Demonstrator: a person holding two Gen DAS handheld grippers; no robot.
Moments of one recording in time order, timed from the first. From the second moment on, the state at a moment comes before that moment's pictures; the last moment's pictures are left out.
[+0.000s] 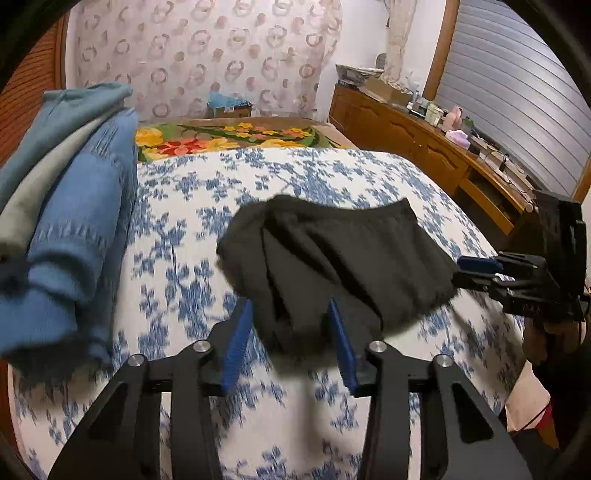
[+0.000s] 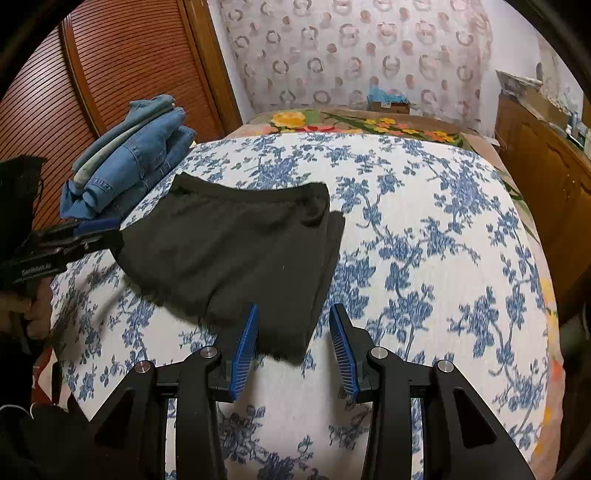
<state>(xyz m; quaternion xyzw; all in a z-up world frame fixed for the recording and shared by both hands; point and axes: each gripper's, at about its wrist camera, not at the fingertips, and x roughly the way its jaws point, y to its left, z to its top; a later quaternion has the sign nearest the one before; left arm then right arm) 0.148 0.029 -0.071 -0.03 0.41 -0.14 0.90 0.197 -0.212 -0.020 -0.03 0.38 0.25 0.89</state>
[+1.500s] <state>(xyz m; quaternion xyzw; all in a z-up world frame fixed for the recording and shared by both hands) 0.044 0.004 -0.073 0.03 0.41 -0.14 0.90 0.081 -0.249 -0.023 -0.01 0.36 0.25 0.90</state>
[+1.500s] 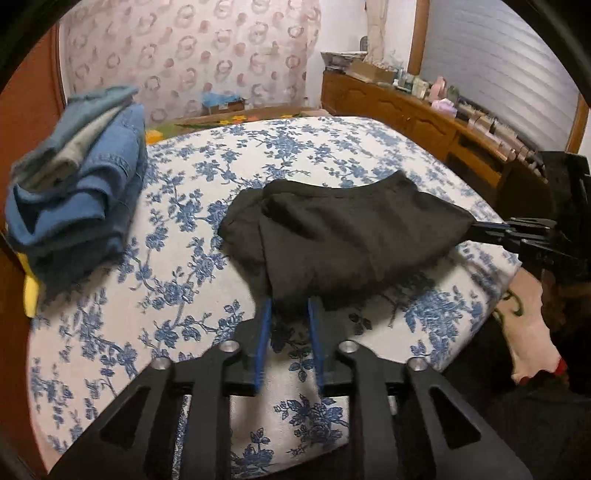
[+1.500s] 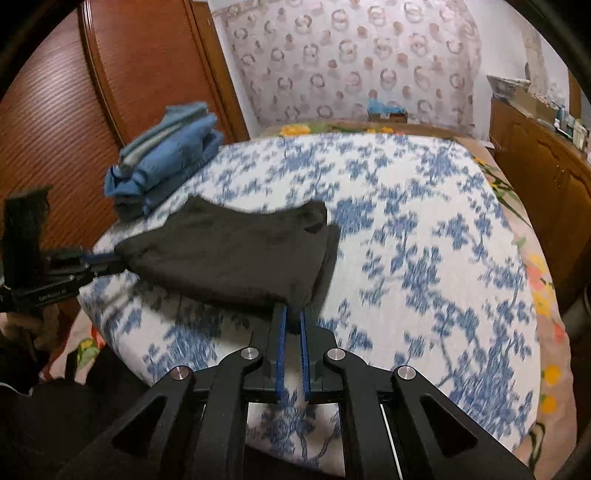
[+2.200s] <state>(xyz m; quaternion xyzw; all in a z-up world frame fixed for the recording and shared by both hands) 0.092 0.012 -0.095 -0.02 0.42 -0.15 0.89 0.112 -0.226 -0.018 -0.02 0.35 0.24 0.90</state>
